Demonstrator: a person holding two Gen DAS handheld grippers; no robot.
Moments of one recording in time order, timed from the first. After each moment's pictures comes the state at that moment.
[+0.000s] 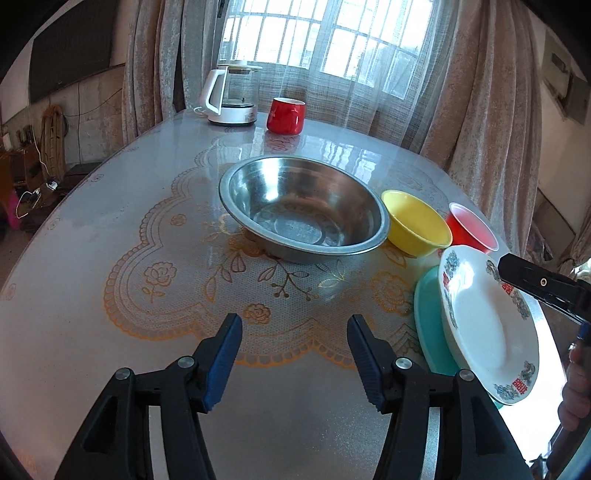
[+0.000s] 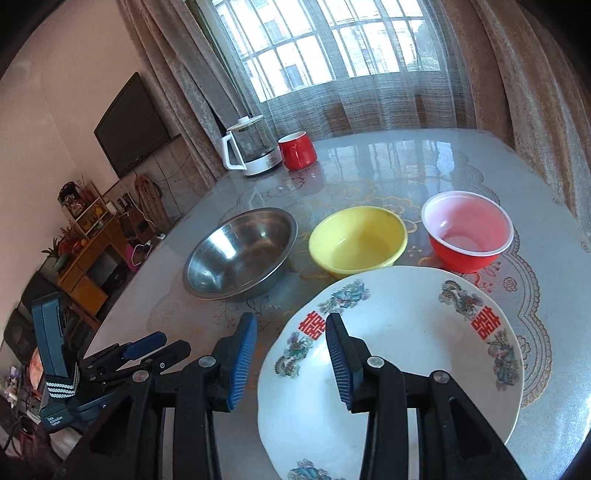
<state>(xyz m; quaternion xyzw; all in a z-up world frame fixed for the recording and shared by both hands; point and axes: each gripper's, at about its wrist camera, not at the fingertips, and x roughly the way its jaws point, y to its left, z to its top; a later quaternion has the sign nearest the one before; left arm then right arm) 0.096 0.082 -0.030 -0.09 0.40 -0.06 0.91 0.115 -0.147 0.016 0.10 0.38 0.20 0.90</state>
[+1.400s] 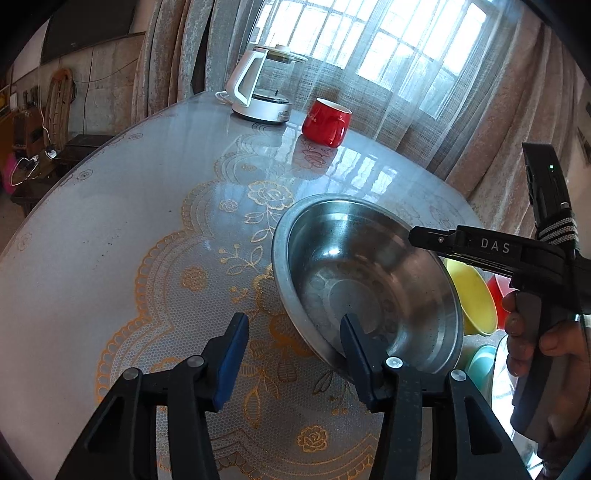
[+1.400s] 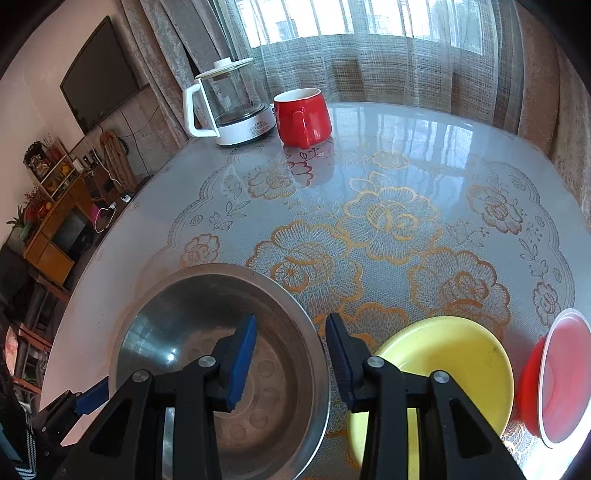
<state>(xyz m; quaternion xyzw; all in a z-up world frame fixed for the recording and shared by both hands) 0.196 0.134 -0.040 -0.15 0.42 -0.05 0.89 0.311 -0.057 -0.014 0.02 0.47 0.16 0.87</state>
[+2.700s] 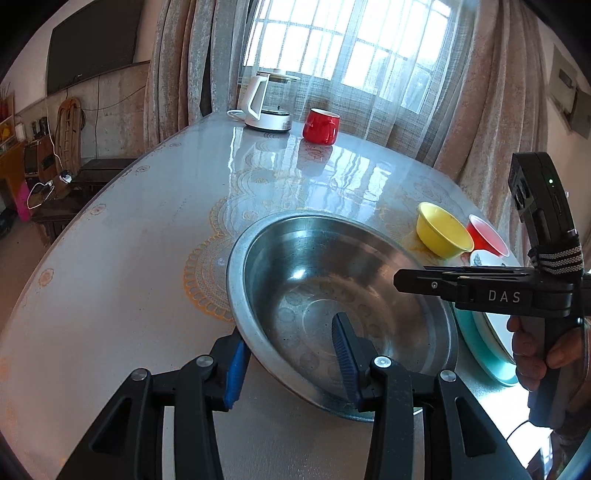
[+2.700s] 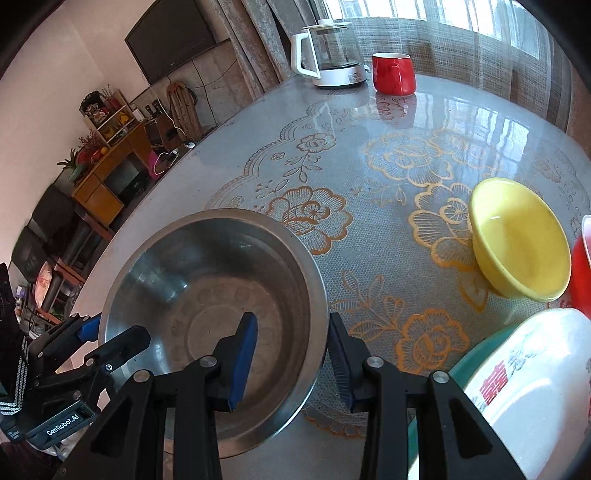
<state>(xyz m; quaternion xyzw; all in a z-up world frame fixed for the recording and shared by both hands) 0.060 0.154 -0.031 -0.10 0.39 -0.04 0.91 0.175 -0.021 -0.033 -0.01 0.49 0.28 0.82</state>
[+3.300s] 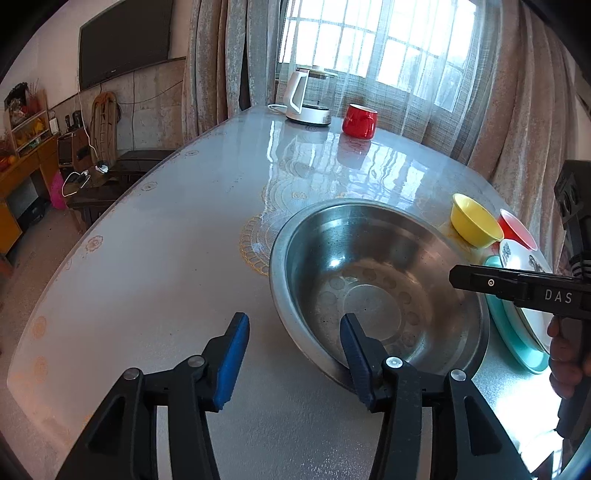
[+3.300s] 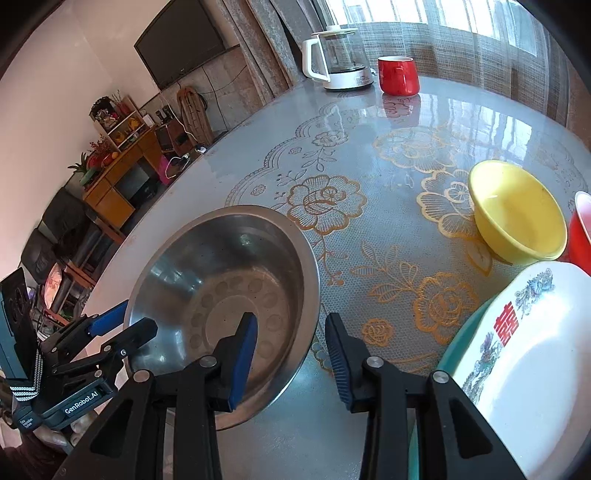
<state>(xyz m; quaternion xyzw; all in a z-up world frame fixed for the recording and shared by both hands) 0.030 0.167 -0.037 -0.08 0.40 0.03 0.91 0.140 -0.028 -0.032 0.01 0.48 0.29 0.83</state>
